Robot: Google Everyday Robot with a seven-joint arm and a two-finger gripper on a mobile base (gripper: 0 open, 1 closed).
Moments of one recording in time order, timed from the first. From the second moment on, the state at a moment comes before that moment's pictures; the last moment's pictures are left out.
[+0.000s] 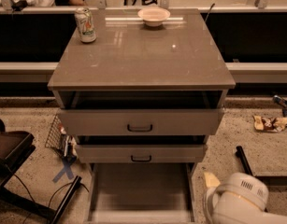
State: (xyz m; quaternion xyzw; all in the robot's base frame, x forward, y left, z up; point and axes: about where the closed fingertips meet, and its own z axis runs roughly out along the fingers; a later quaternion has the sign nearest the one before) arm 0.352 -0.212 0.548 -0.66 0.73 -0.12 0.10
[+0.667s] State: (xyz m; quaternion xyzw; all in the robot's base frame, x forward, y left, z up) arm 0.297 -0.211 0.424 -0.62 0.78 -0.05 0.07
